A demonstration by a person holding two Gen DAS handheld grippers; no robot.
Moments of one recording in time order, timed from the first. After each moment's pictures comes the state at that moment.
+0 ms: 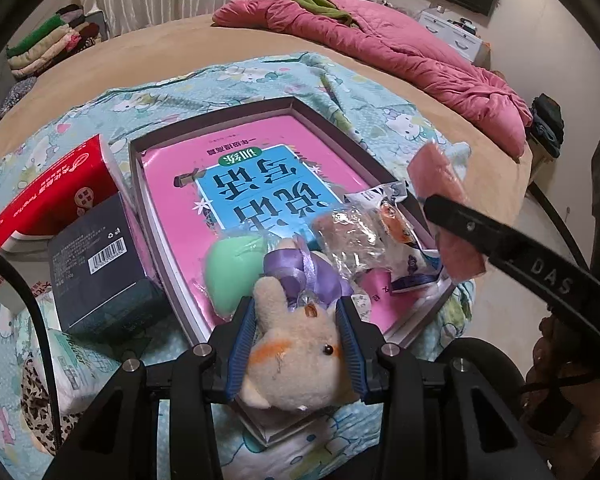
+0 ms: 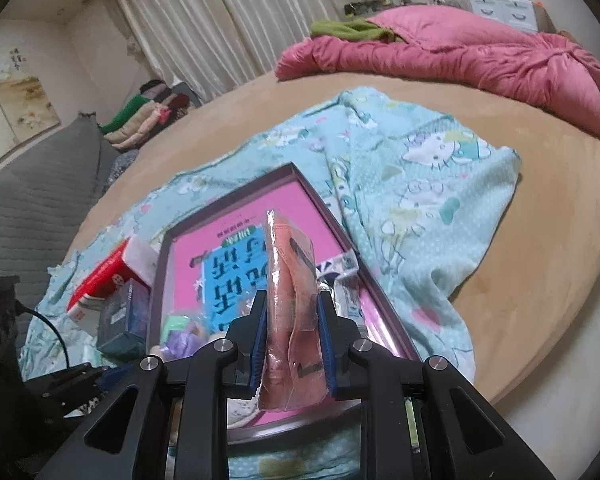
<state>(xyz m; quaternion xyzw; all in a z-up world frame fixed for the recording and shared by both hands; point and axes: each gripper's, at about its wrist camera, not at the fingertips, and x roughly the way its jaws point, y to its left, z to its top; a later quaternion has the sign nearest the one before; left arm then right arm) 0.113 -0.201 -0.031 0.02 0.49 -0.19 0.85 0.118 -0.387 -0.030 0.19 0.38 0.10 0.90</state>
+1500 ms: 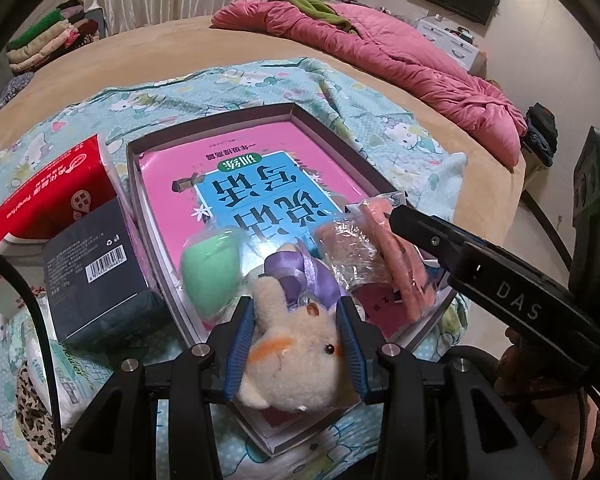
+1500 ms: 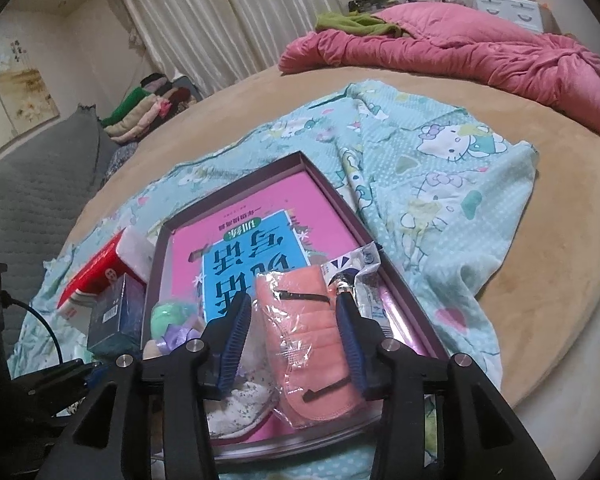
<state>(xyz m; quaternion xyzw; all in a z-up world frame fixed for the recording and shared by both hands) 0.119 -0.197 -0.030 0.00 0.49 -0.21 0.85 0.127 -0.370 -0.036 0.19 0.37 0.10 0.90</state>
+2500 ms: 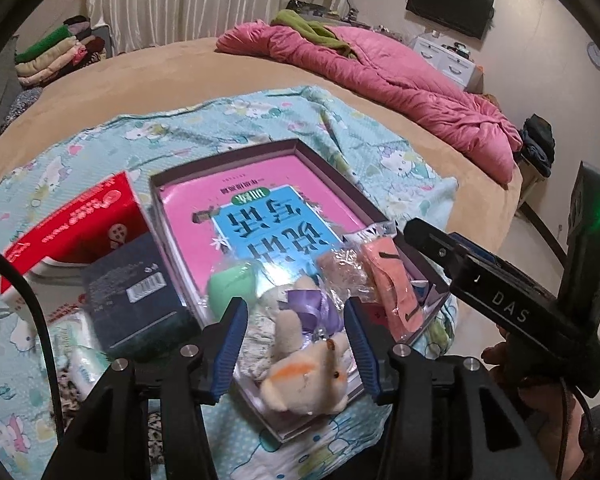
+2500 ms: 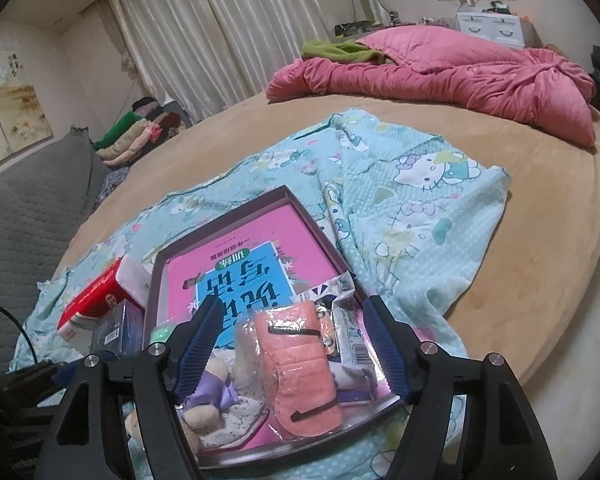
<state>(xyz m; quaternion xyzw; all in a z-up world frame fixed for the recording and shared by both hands) 0.109 -0.179 0.008 0.00 0.45 -0.20 0.87 0.113 -0.382 -0.015 0.19 0.33 0.07 0.92</state>
